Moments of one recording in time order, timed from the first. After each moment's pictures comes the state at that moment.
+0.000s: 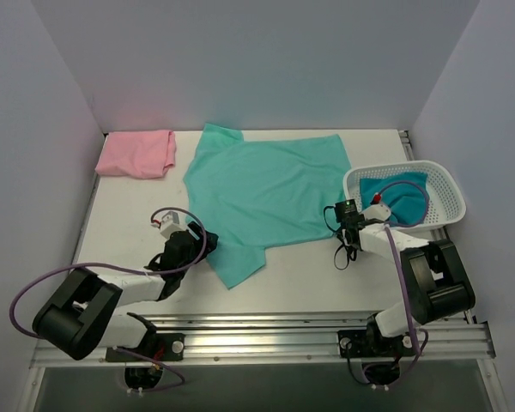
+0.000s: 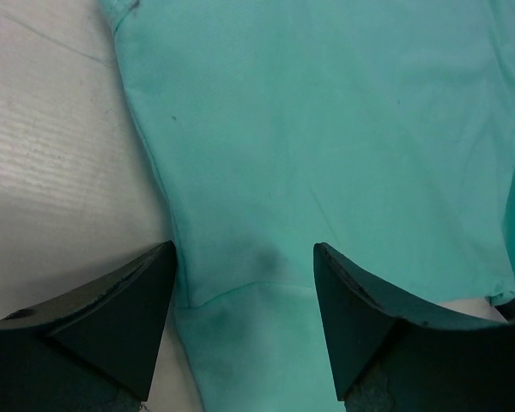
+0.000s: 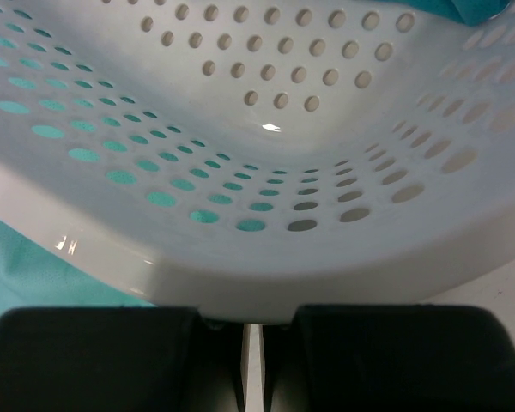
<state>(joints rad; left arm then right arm) -0.53 1.37 0.29 0.56 -0.29 -0.99 0.26 1.49 0.64 -0.23 0.51 1.04</state>
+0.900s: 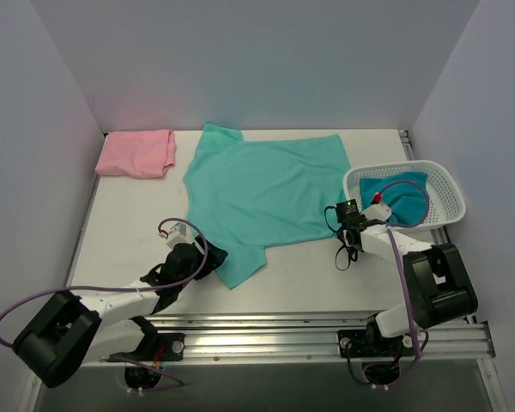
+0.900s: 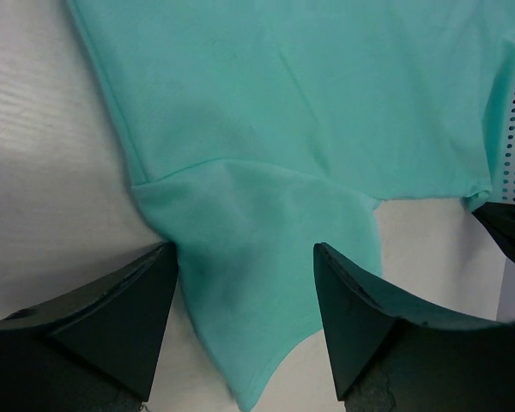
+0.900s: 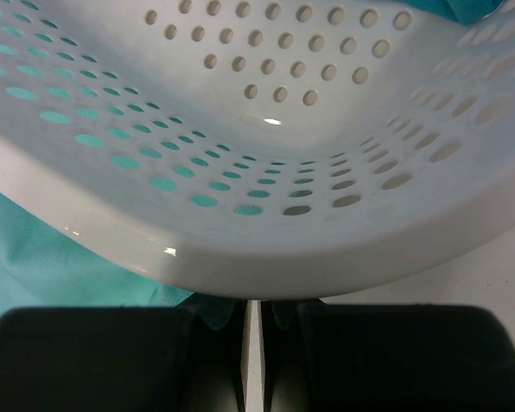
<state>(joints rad) -0.66 1.11 0.21 0.29 -0.20 -1.08 0.26 1.46 0.63 -0.24 0.49 1.02</state>
